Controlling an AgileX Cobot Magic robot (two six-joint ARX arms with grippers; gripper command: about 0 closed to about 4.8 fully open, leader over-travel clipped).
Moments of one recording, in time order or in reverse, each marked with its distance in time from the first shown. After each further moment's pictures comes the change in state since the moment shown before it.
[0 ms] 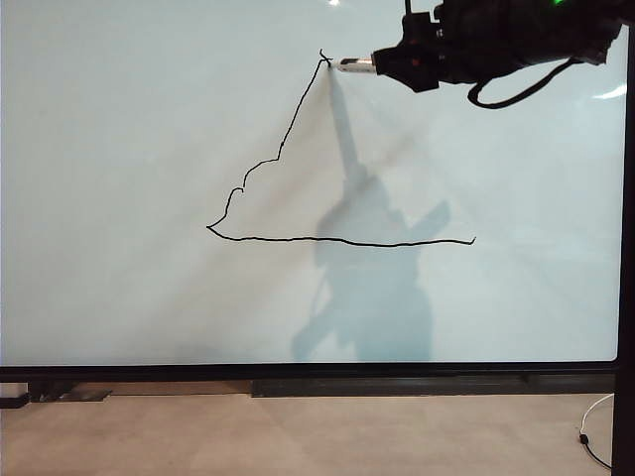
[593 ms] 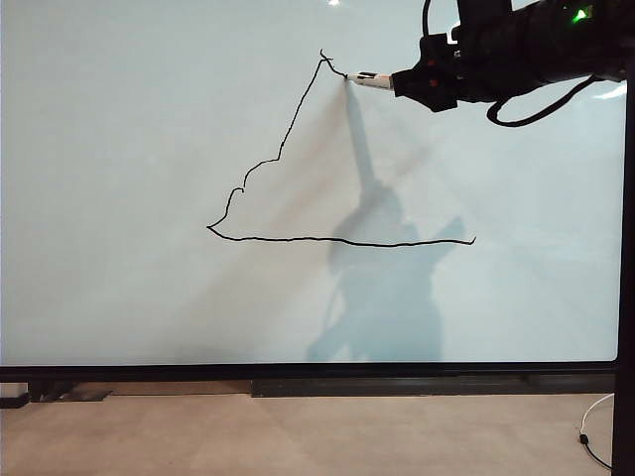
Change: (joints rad) left arm 0.000 0.000 0.000 0.000 0.000 0.000; right arm -0.038 0.000 -0.044 0.010 0.006 0.006
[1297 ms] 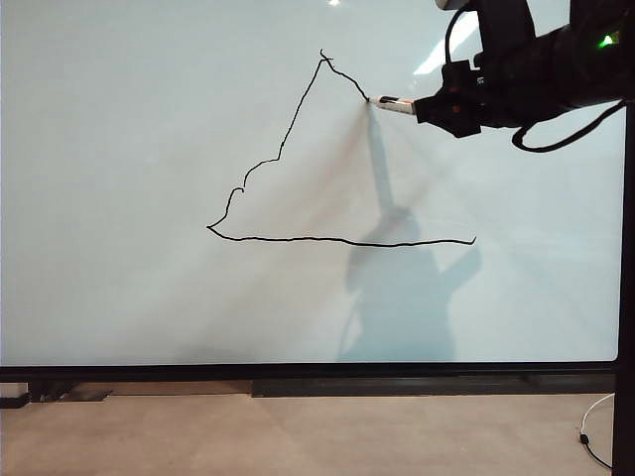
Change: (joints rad) left arm 0.000 0.000 0.000 0.000 0.000 0.000; right arm -0.041 0.000 -0.072 0.029 0.005 0.023
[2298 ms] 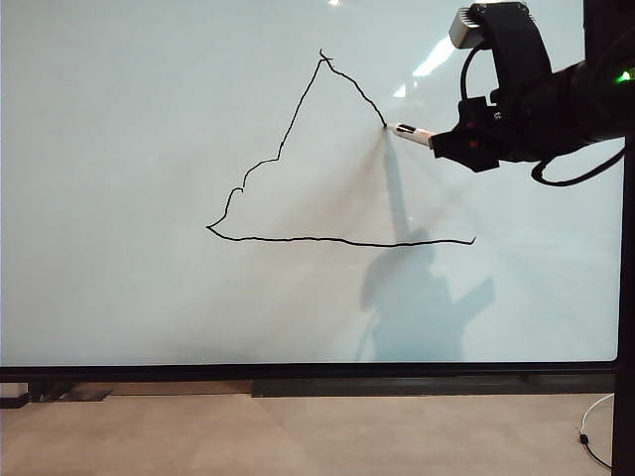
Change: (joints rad) left arm 0.000 0.000 0.000 0.000 0.000 0.000; right arm -0.035 0.038 -0.053 0.022 -0.004 0.028
